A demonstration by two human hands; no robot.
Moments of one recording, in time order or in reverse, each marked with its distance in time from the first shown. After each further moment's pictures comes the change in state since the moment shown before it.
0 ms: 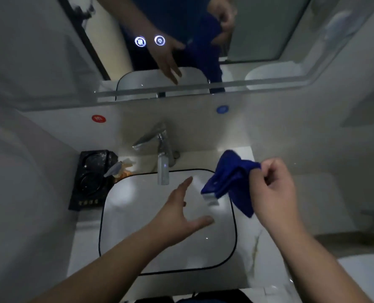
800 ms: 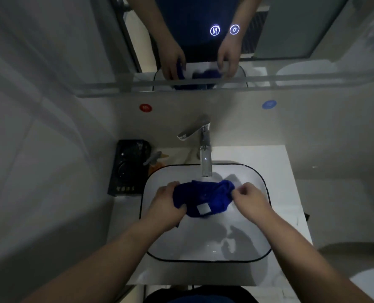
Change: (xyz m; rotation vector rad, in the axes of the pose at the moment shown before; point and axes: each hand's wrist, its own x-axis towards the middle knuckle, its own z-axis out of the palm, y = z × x) left_hand -0.015 -0.113 -0.082 0.099 0.145 -0.225; right_hand -0.022 0.083 0.122 -0.508 -0.450 0.389
